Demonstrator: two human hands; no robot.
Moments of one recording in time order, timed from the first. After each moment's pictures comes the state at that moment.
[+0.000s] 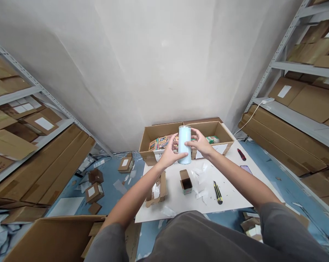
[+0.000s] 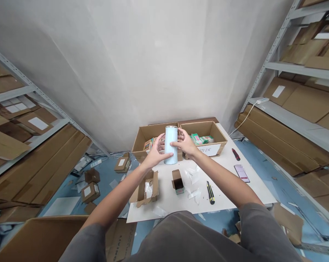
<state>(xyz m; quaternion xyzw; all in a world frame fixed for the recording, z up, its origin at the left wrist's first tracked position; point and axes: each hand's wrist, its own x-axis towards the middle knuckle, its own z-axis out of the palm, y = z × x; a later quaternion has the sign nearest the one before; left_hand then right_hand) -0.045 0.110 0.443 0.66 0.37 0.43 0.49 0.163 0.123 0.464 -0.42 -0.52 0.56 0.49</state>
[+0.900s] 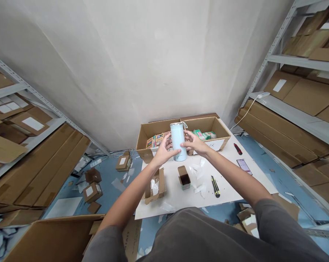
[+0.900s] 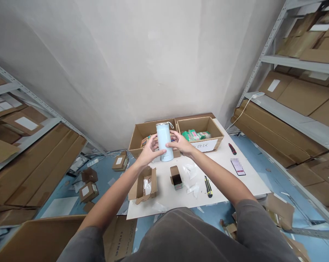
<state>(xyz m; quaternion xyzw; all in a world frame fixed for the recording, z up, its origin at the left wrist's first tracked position) -0.057 0.116 0.432 0.66 0.36 0.43 0.51 0.152 0.116 0.449 -0.38 -0.54 0.60 0.45</state>
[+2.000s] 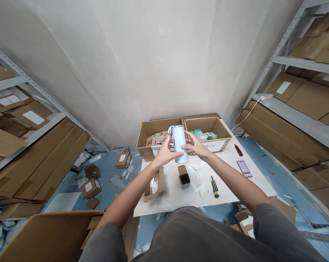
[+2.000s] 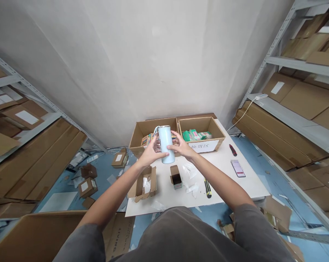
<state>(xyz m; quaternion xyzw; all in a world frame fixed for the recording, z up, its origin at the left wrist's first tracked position) -0.061 0.116 0.425 0.67 0.38 0.39 0.50 0.151 0.107 0.438 -0.41 -0.53 0.61 0.43</state>
